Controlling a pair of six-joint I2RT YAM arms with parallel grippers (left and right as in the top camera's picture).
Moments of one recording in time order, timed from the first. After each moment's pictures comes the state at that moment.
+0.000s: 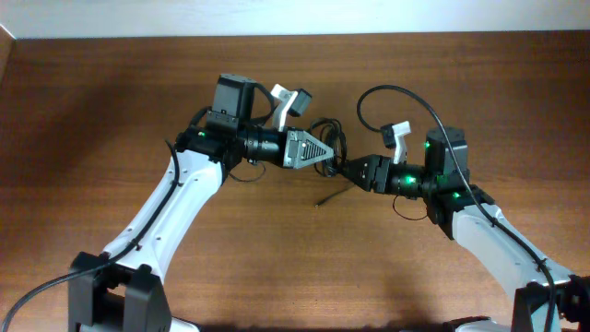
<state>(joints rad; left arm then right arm) -0.31 1.62 1.25 -0.48 1.08 -0.25 0.16 1.46 0.70 0.13 -0.94 0.60</state>
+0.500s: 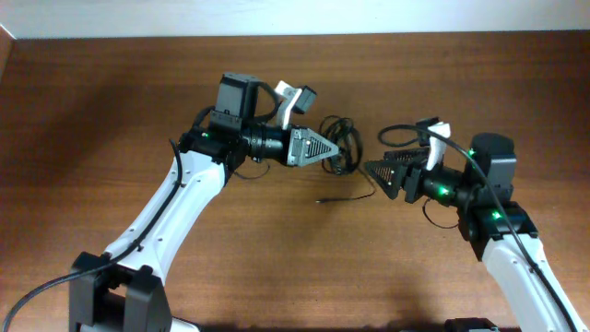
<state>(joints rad) -0.33 1.62 1.25 -0.40 1.11 -0.28 0.04 1.20 0.70 -0.09 -0.86 0.22</state>
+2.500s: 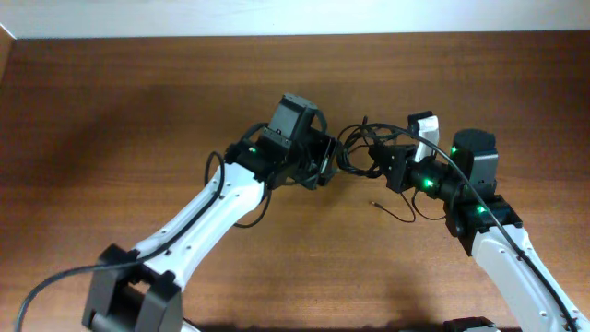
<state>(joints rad) -0.56 1.66 1.25 -0.45 0.38 -1.68 0.11 1.25 0.70 0.02 -0.67 0.27</state>
